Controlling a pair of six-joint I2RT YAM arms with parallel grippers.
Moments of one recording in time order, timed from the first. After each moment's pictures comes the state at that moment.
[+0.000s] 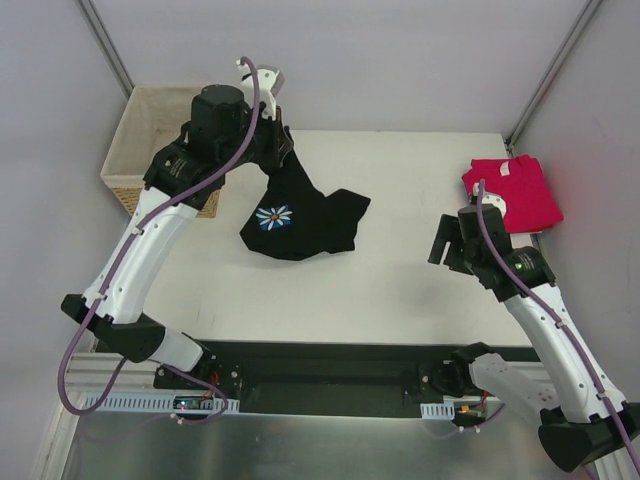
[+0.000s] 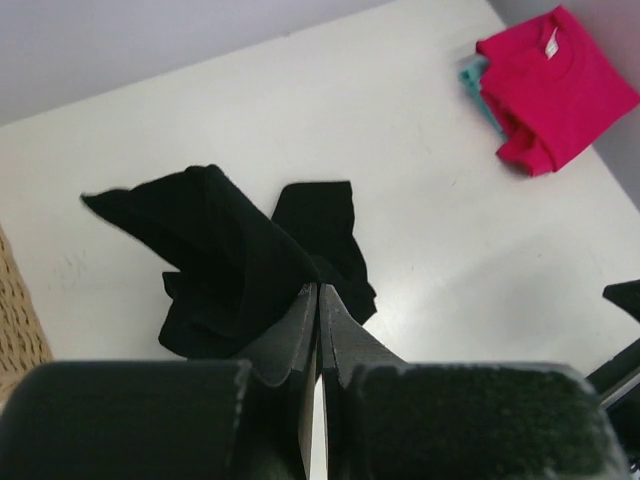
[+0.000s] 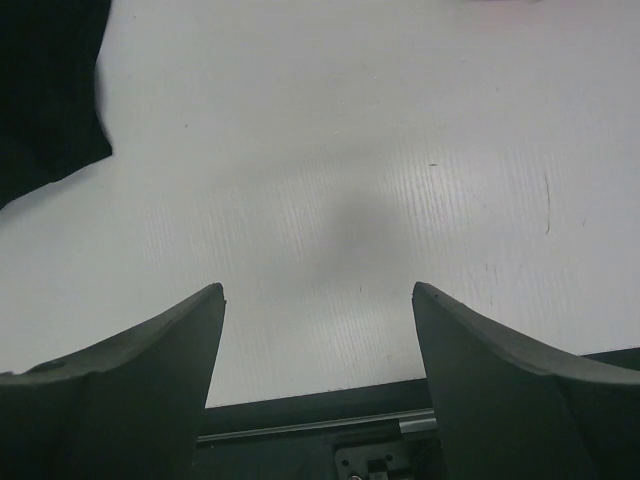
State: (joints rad) left arm -0.55 1.44 1.90 -0.80 0.05 -0.17; right arm 0.39 0.90 1.04 -1.01 0.31 0.50
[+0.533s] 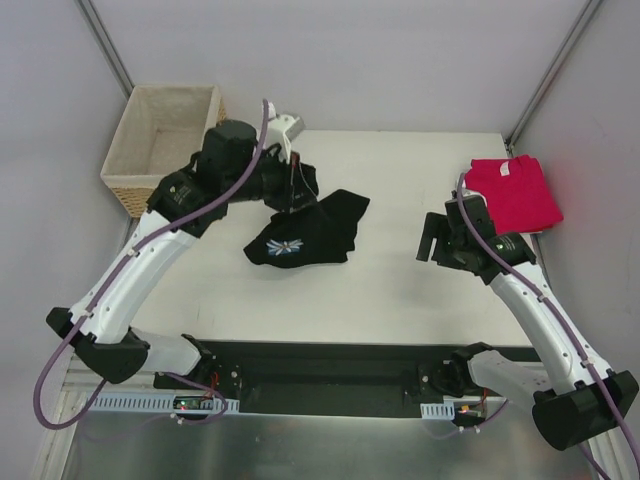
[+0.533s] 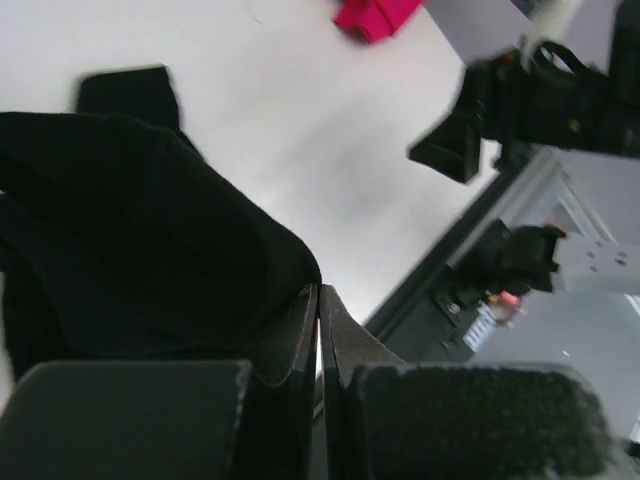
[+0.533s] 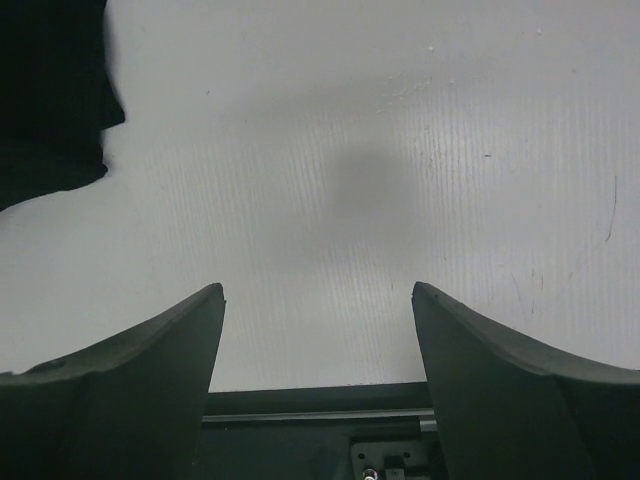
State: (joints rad) left arm -0.63 1.34 1.71 -0.84 0.30 -0.31; right arm 0.38 1.02 1.03 -0.96 0.20 0.48
